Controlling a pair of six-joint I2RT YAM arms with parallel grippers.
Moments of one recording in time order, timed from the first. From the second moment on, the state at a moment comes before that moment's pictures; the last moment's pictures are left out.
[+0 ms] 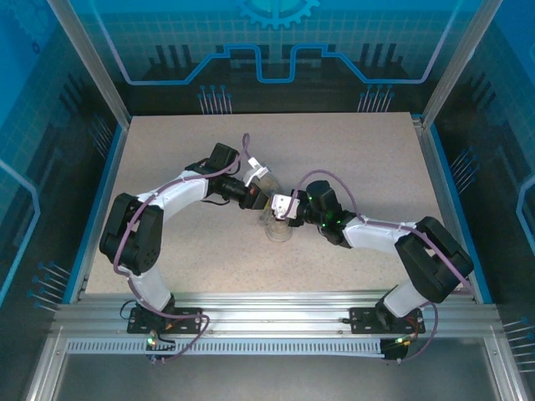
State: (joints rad) left arm -0.35 1.76 1.19 -0.47 0.96 0.17; right arm 0.64 1.54 0.69 0.40 -0.21 -0.80
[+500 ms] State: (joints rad) left arm -0.31 1.59 1.05 -0.31 0.84 0.20; right arm 0.61 1.48 0.63 0.41 -0.20 -0.67
